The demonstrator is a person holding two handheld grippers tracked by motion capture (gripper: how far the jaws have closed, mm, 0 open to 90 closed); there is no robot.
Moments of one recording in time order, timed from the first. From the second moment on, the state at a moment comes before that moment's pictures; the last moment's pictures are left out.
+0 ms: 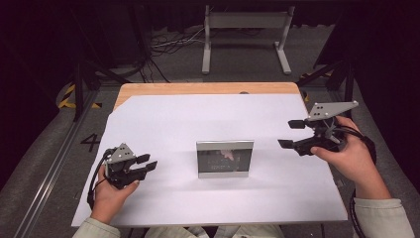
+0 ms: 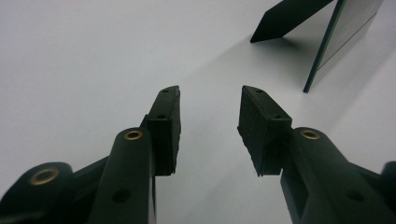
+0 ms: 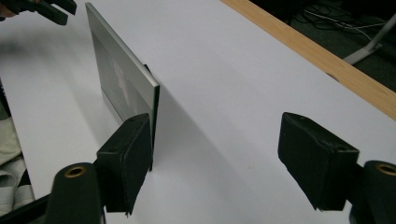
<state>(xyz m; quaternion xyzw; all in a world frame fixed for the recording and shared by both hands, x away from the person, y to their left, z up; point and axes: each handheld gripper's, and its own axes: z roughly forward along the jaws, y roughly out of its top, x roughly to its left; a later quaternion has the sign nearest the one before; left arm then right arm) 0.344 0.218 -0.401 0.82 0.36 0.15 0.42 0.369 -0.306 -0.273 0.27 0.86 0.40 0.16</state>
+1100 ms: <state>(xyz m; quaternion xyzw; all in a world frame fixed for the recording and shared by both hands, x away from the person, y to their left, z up) 0.347 0.224 -0.403 0.81 0.39 0.16 0.41 0.361 -0.347 -0.364 0.39 0.81 0.39 0.18</state>
